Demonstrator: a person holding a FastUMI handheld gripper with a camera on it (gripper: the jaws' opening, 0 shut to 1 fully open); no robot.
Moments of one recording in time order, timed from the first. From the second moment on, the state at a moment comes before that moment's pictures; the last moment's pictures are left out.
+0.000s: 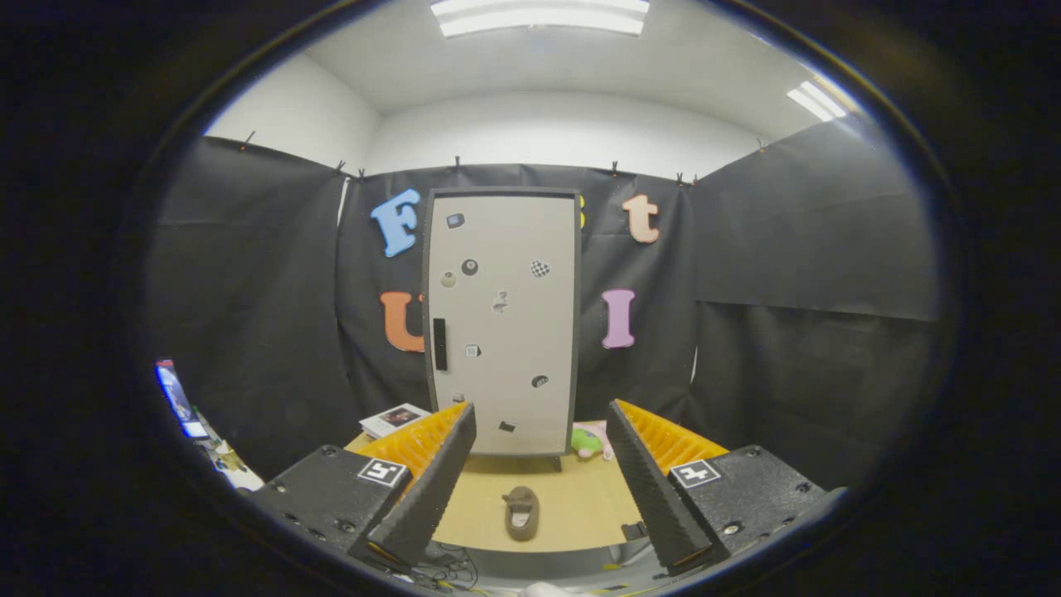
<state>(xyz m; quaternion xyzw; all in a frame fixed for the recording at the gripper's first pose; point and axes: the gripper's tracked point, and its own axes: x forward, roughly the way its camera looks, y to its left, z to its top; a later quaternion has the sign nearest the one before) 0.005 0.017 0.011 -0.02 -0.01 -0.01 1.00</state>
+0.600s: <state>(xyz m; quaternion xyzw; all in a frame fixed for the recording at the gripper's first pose) 0.054 0.063 0.002 -0.02 0.00 -0.01 1.00</state>
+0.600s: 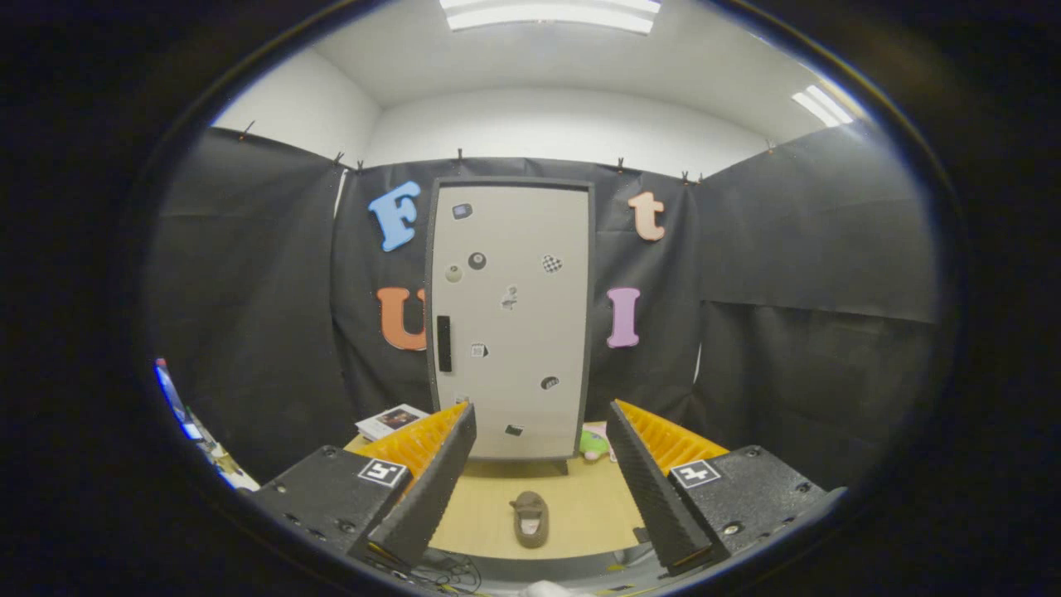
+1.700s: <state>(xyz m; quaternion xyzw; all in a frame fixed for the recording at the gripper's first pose) 0.351 0.221 -0.003 -0.03 -0.01 0.08 1.00</state>
